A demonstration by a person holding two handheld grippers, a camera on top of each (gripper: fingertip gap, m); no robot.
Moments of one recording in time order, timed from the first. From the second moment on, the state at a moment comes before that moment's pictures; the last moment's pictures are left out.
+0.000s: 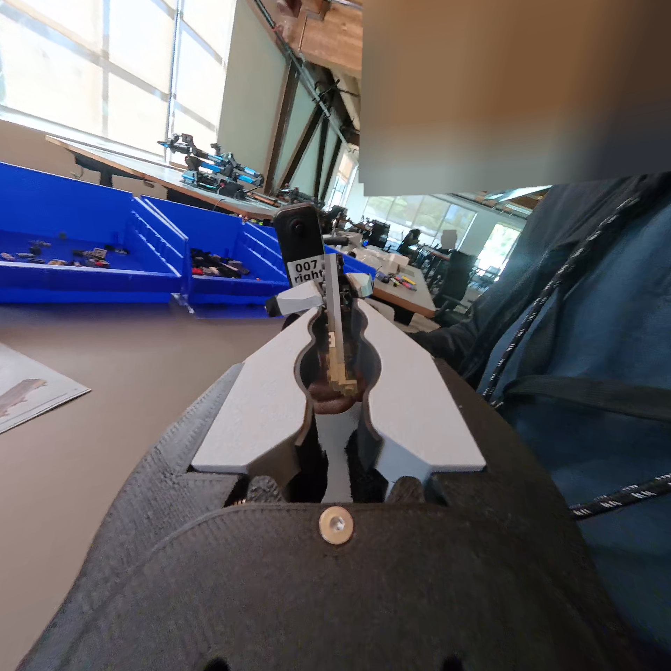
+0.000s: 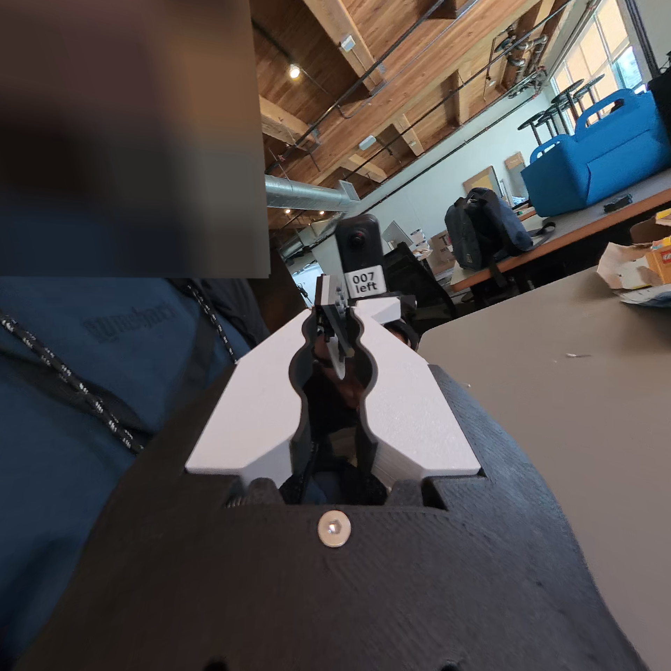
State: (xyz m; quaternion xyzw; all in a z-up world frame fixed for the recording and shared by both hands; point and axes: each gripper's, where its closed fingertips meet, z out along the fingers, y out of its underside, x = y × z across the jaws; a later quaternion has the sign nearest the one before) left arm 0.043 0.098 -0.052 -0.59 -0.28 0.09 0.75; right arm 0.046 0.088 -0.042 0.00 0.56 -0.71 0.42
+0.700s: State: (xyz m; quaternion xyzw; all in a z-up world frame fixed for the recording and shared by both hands) left arm 0.045 0.098 -0.055 -0.62 -0.28 0.09 0.73; right arm 0.045 0.087 -0.049 -0.01 0.63 -0.68 0.37
